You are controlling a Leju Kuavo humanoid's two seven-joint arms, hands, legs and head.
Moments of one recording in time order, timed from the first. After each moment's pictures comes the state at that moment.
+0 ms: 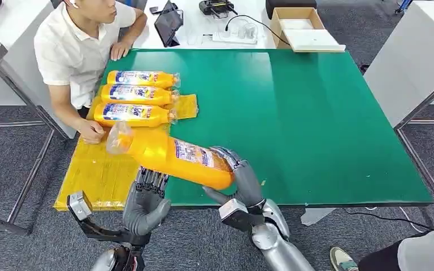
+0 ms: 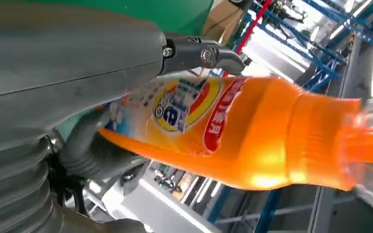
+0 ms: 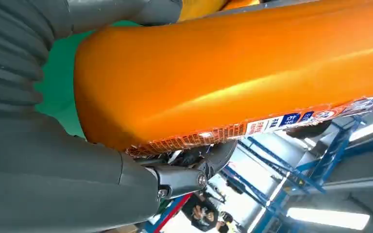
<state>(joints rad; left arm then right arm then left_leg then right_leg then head) 0.07 -0.16 -0.36 -1.57 0.62 -0.22 -0.30 -0.20 0.08 0.38 -1.20 0.38 -0.19 -0.58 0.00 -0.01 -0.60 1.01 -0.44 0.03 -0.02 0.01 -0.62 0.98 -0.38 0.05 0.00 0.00</state>
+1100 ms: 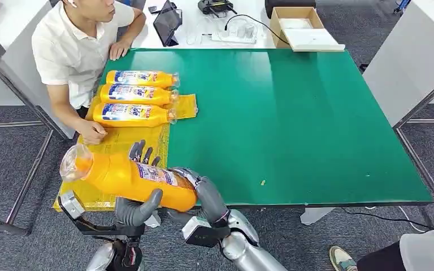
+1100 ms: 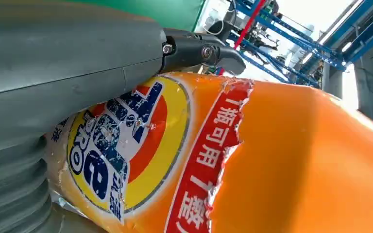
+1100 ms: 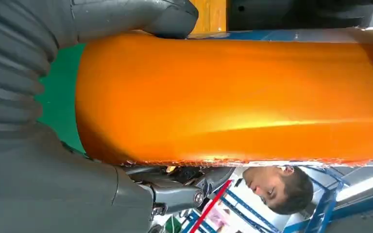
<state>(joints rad) 0.03 -0.16 -0.32 -1.53 0.57 -0.18 -0.40 -0.26 0.18 0.60 -0.95 0.36 -0.15 -0.64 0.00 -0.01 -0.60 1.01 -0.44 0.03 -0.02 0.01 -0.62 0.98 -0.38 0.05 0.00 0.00</state>
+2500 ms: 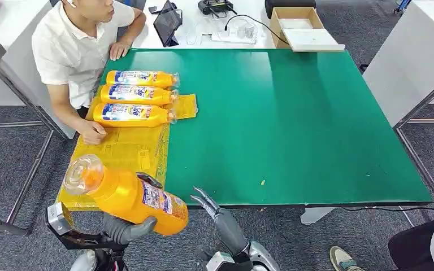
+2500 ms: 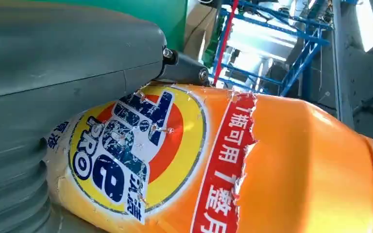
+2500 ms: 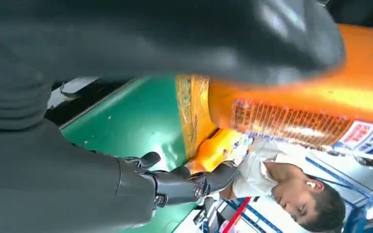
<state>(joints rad) 0.09 -0.10 -0.22 -1.58 0.40 -0.41 -0.39 -0.01 0.07 0.51 -1.17 0.39 -0.12 -0.65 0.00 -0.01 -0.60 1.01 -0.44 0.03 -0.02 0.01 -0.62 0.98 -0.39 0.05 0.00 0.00</state>
